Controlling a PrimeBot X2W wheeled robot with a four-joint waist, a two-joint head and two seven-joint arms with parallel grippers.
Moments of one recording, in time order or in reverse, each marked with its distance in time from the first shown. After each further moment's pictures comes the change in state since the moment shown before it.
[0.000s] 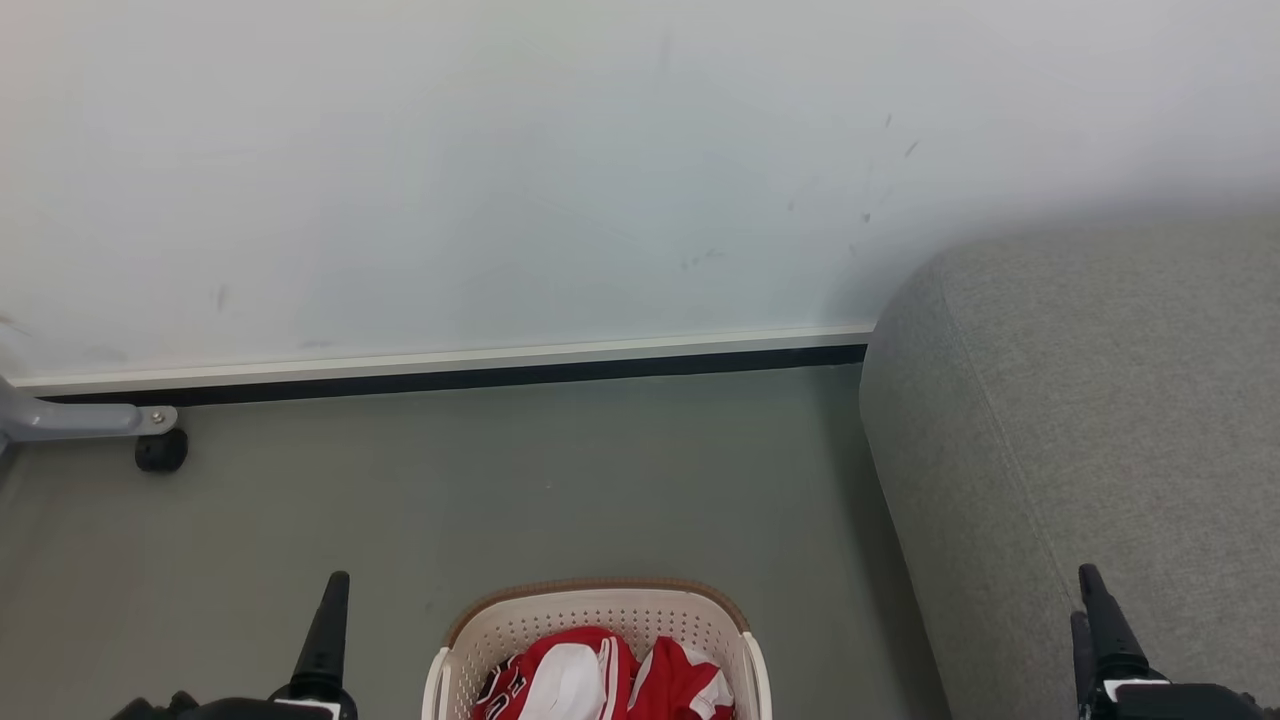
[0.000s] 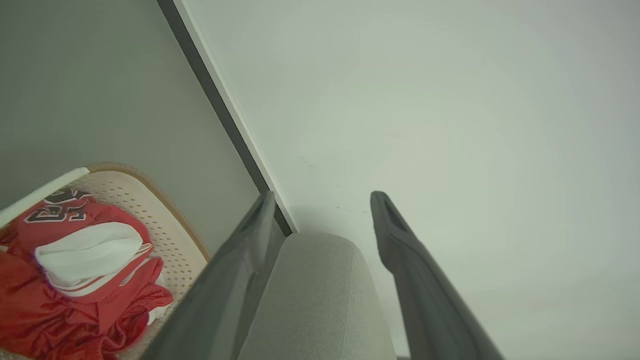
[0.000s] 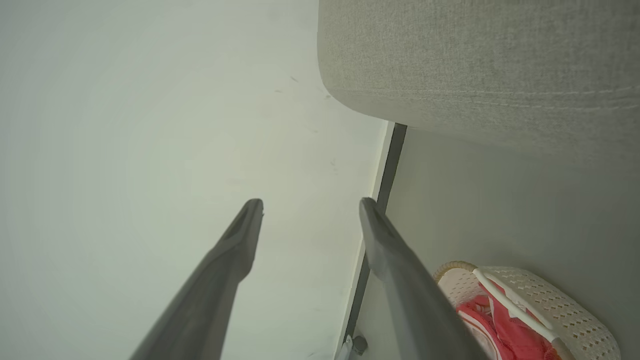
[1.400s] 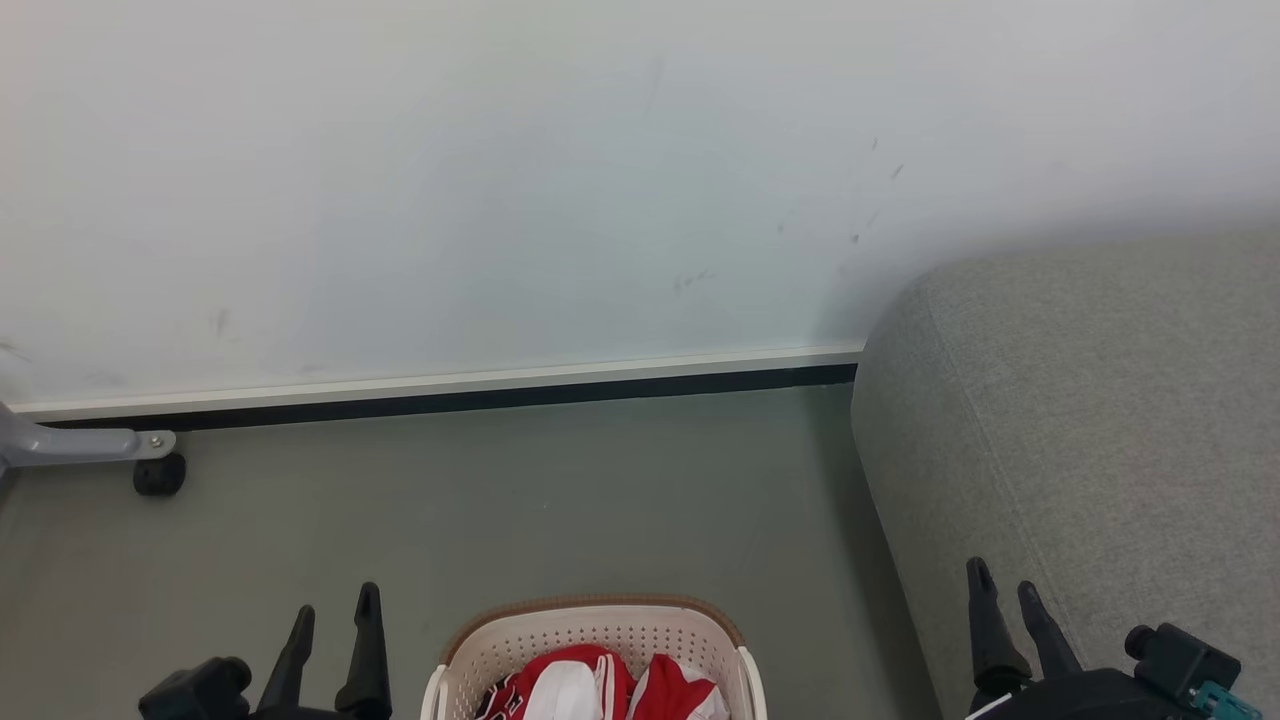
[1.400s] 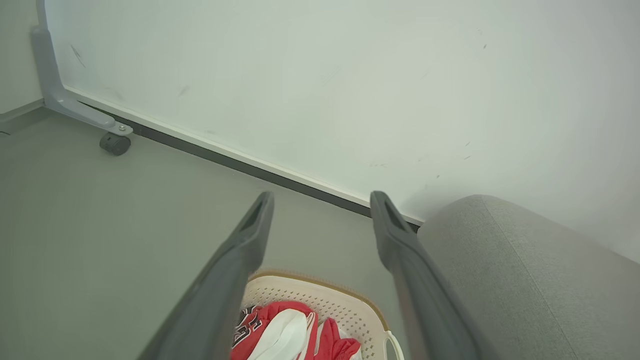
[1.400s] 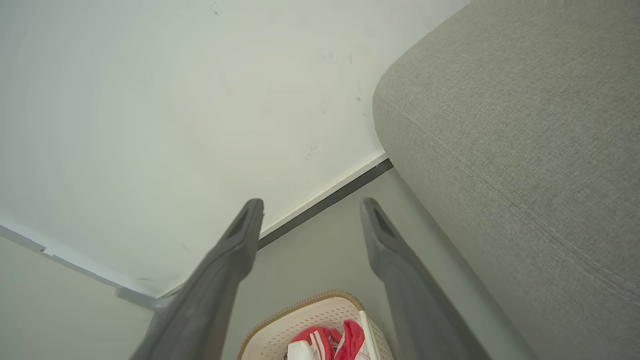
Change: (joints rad) left arm 0.041 0.064 -0.122 -0.068 0.789 0.120 -0.157; right arm 0.011 -0.059 0.254 -0.063 -0.716 -0.106 -0.155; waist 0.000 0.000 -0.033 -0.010
